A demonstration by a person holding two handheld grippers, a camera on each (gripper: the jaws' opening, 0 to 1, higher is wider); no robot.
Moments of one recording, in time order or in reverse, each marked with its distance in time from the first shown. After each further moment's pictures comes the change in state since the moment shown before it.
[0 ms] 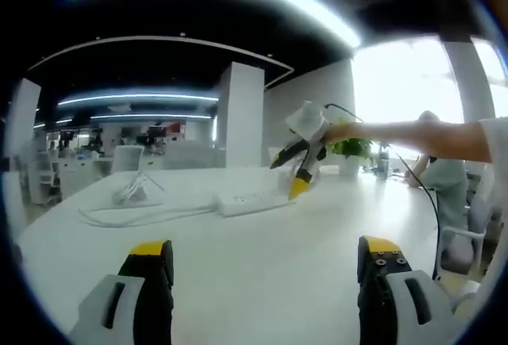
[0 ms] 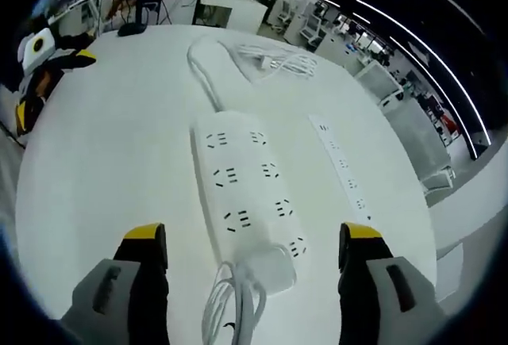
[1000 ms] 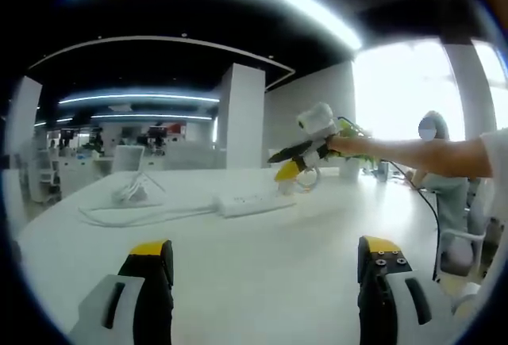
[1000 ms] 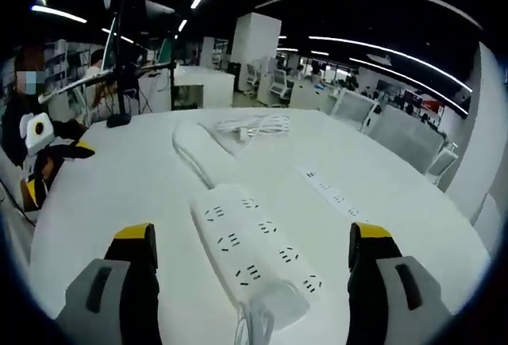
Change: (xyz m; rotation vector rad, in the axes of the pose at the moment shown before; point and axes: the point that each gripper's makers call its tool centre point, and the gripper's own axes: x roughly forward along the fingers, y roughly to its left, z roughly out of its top) left arm -0.002 0.001 0.001 -0.008 -0.010 0.000; right arm -0.014 -0.020 0.044 0.280 -0.382 -0.026
